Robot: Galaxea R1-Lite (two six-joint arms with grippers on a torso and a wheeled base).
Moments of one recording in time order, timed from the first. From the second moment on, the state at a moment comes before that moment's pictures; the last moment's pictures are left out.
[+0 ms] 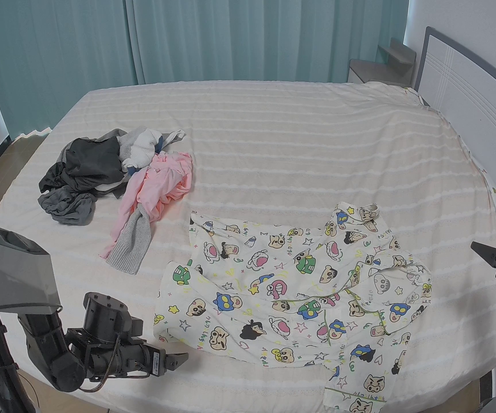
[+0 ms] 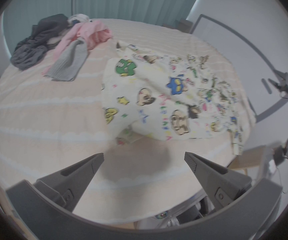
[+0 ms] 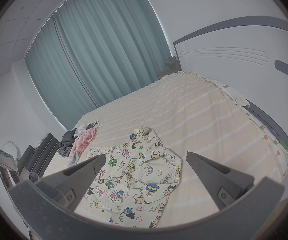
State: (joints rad) left arm -0.40 2.07 -0.16 -1.07 -0.08 -0.20; right arm -0.41 1.26 -0.27 -0.67 0.51 0.22
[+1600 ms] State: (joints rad) left arm -0.45 2.38 -0.10 -1.55 0.17 -0.09; right arm -0.41 1.26 -0.26 -0.68 0.52 0.22
